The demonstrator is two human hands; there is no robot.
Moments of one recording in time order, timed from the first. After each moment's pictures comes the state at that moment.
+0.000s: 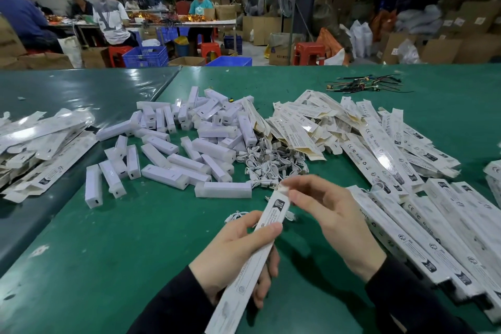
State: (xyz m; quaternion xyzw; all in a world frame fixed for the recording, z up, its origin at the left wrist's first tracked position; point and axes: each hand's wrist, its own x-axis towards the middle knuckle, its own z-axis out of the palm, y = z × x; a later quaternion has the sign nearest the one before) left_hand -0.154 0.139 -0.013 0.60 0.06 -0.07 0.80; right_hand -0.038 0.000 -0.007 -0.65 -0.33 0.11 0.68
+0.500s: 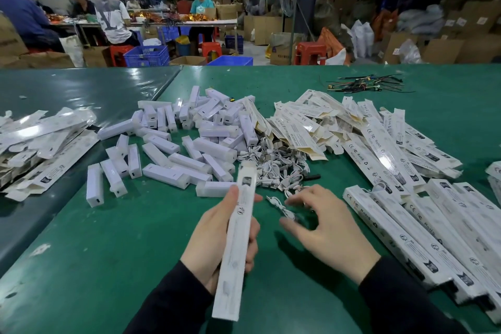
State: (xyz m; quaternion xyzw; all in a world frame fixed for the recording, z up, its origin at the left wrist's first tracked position) left_hand -0.150 0.149 -0.011 0.52 0.16 0.06 0.84; right_hand -0.033 -0.003 -0.021 -0.87 -0.38 -0.01 0.33
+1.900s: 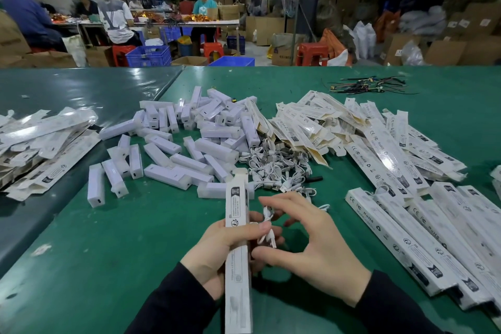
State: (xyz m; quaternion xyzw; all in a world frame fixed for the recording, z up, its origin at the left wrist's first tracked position) left_hand -0.153 0.144 -0.004 0.47 0.22 0.01 0.85; right_hand -0.060 0.006 -0.017 -0.73 -0.47 0.06 0.49
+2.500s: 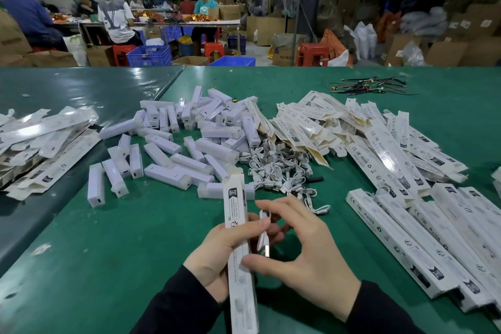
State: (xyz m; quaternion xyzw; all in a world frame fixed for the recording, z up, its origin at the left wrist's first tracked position) left_hand -0.151 0.139 -0.007 0.43 0.24 0.01 0.87; right_hand -0.073 0.012 -0.020 -0.74 -0.46 0.03 0.49
